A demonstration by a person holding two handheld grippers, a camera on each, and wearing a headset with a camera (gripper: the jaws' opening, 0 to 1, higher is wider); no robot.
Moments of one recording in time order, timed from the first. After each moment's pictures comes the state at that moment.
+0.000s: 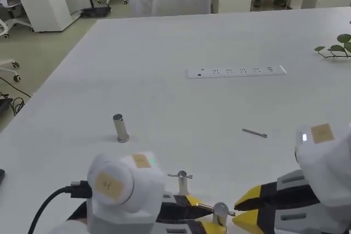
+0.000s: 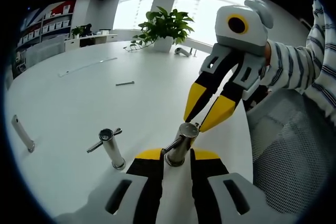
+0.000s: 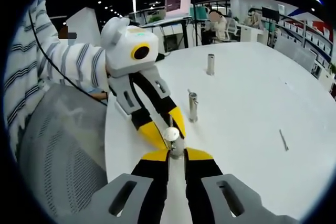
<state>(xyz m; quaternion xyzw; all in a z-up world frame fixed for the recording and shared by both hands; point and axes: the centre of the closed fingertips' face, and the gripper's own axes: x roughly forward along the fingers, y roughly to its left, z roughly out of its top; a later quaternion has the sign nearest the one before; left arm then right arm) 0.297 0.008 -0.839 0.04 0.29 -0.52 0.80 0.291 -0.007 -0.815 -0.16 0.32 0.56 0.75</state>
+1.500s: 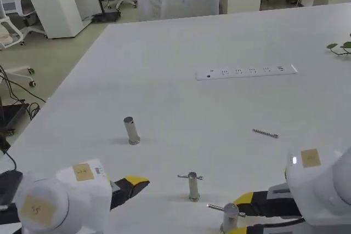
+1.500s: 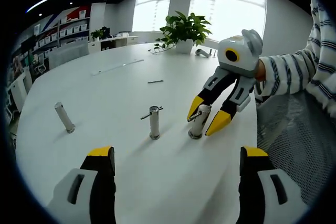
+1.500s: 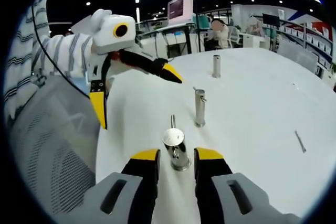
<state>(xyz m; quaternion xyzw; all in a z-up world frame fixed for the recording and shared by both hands) 0.289 0.085 -0.818 0.06 0.29 -0.43 0.85 0.293 0.018 -0.842 -0.13 0.28 0.58 0.76</state>
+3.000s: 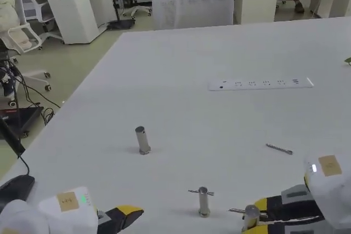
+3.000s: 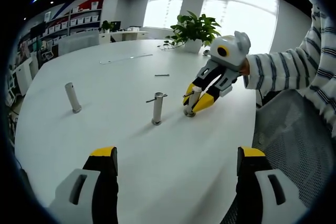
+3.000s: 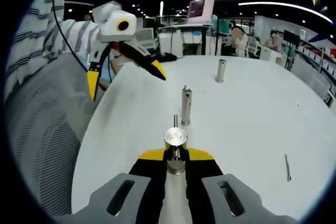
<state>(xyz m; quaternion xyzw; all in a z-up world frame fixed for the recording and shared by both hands) 0.272 0.099 -0.823 0.03 0.31 -0.41 0.86 0.324 0.000 -0.845 -0.20 0.24 0.63 0.71</state>
